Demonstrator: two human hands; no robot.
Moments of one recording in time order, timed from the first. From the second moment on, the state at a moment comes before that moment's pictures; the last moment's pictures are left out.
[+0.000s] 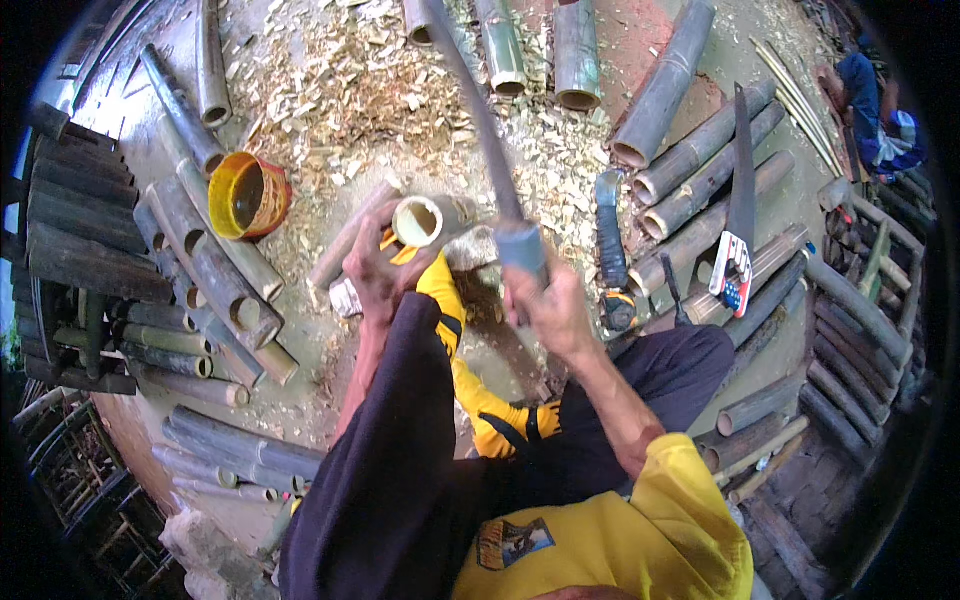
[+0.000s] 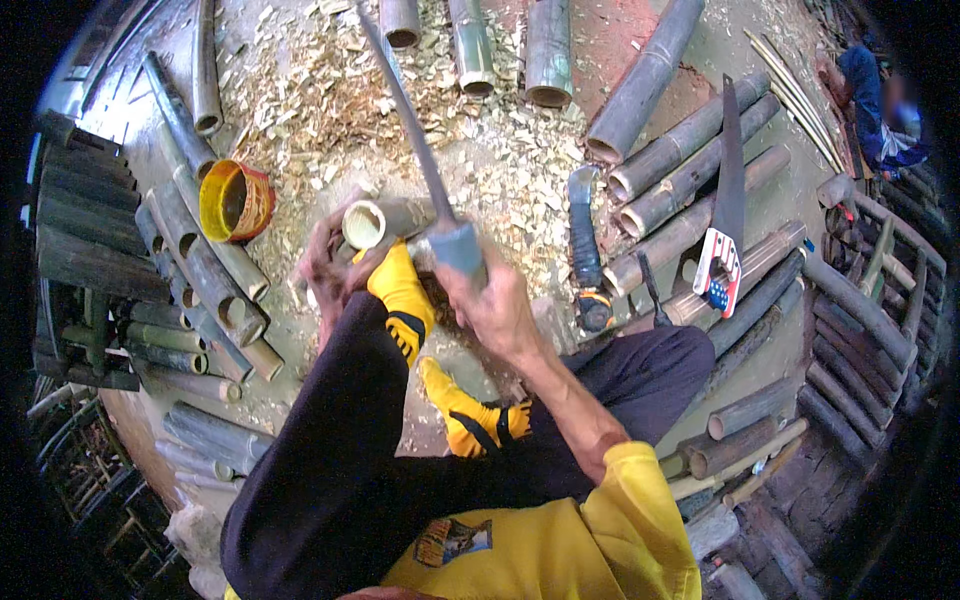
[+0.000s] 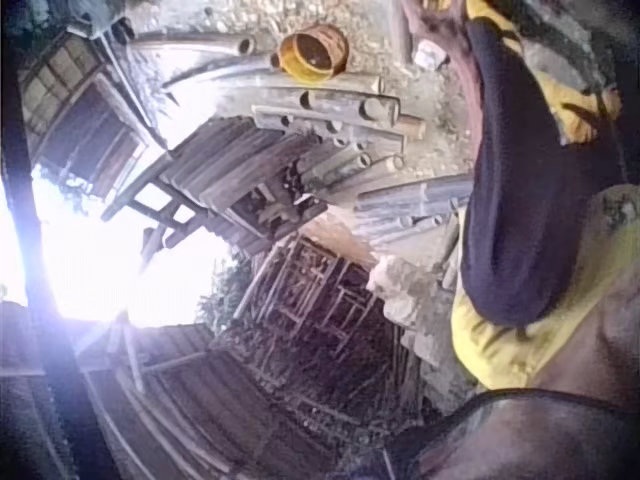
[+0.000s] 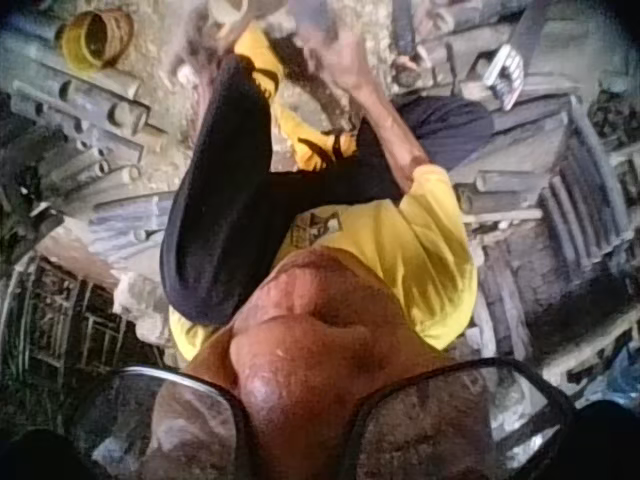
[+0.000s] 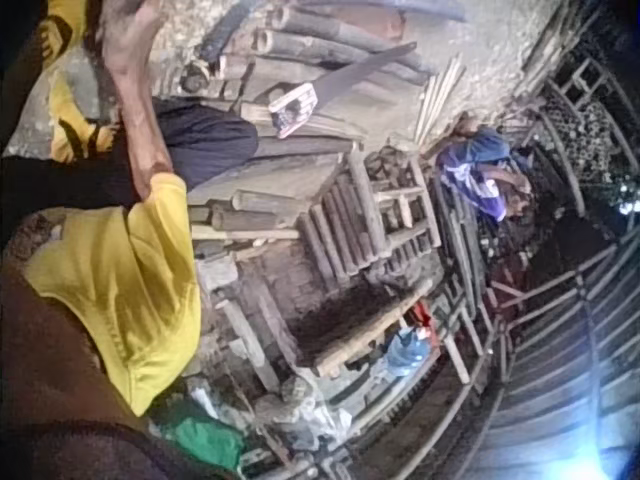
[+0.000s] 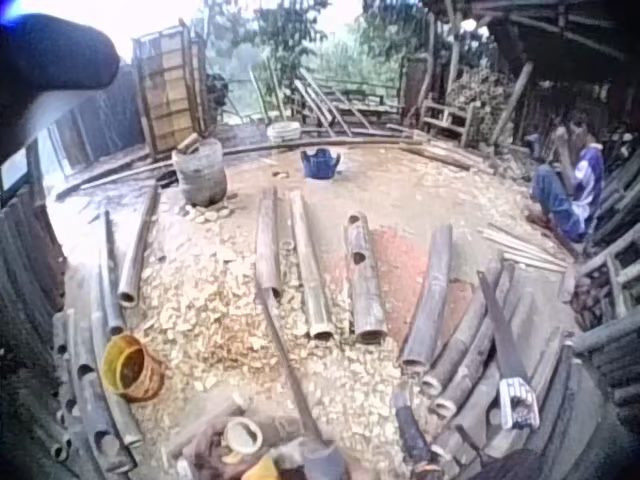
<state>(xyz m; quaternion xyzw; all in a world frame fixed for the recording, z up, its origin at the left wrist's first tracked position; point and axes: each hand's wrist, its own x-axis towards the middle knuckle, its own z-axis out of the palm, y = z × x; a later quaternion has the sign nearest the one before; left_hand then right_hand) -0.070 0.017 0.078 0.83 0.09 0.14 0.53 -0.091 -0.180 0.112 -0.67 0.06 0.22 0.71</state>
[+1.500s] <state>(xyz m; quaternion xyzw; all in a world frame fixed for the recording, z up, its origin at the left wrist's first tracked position) -0.063 0.015 0.063 0.84 0.07 0.14 0.52 -0.088 -0.173 0.134 -0.64 0.01 0.04 0.77</state>
